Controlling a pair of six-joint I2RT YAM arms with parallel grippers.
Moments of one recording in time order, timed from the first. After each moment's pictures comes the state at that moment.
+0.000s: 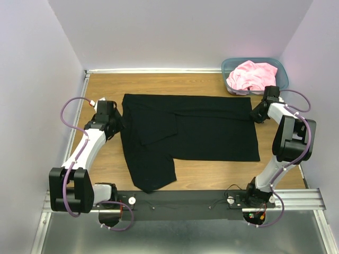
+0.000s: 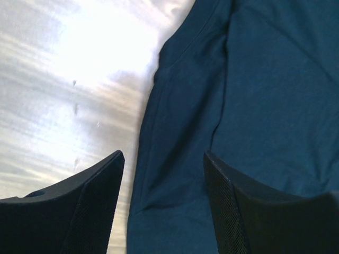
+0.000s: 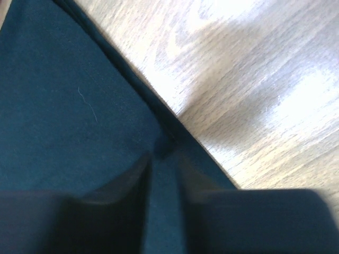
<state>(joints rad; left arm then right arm) -0.06 1.25 0.84 -0.46 -0.12 -0.56 -0.22 1.81 1.16 -0.36 0.08 0.63</state>
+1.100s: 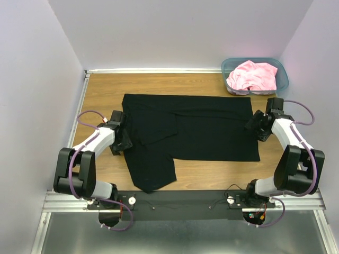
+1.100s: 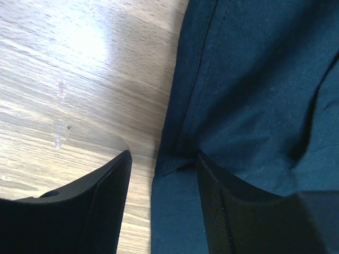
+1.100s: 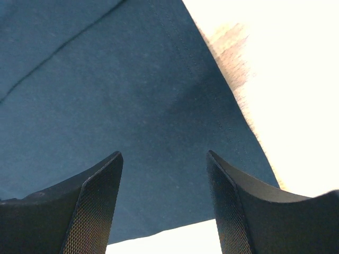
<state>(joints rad) -0.15 1.41 0.74 -0.64 -0.12 -0.61 -0.22 1.43 0.90 -0.59 -0.05 0.51</state>
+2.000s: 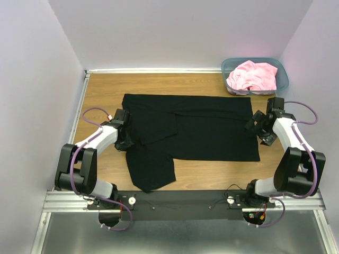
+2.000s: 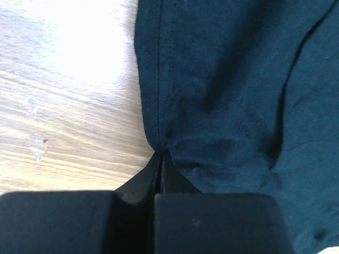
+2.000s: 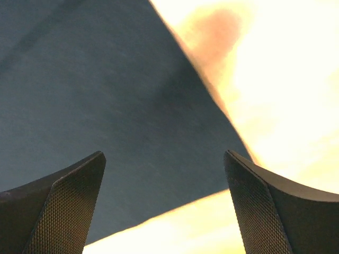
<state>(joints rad) -0.20 1.45 0.76 -0.61 -0.10 -0.59 -0.22 1.40 0.93 -0.69 0.03 0.53</state>
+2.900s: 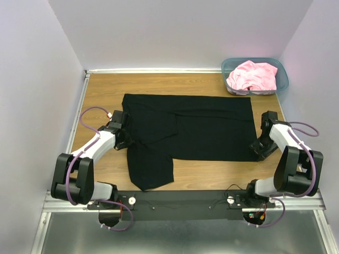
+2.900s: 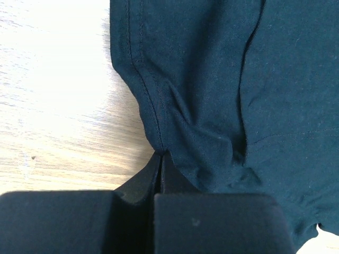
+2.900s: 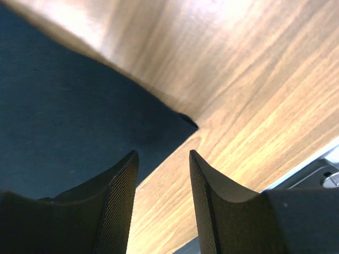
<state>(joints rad) -0.20 1.34 0.70 -0.48 -0.08 -0.56 -0.22 1.41 0.80 -0.88 0.21 0.75</state>
